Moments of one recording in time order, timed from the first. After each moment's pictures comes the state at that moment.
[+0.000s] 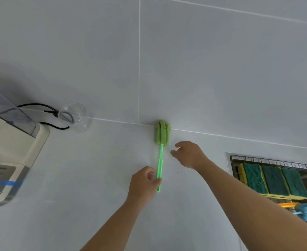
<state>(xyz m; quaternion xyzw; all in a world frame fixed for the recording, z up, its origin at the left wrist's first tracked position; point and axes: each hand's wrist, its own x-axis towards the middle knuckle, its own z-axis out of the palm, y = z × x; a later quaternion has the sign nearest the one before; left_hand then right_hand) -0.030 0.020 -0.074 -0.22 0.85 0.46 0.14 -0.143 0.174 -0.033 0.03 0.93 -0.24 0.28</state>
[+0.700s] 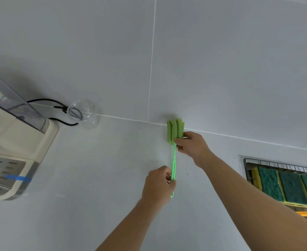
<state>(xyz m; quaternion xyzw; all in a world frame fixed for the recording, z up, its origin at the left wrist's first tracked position) -0.037 0.037 -0.064 -0.15 0.88 0.43 0.13 -0.161 0.148 -0.034 0.17 0.79 -0.54 0.24</state>
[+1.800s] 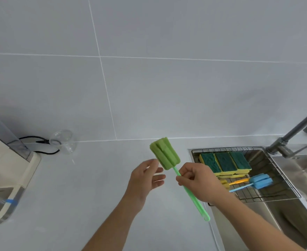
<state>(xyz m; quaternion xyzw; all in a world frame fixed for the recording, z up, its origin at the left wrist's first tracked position) 0.046 0.086 0.068 -0.16 0.58 0.78 0.15 0.048 0.273 0.084 -0.01 0.91 -0.41 0.11</state>
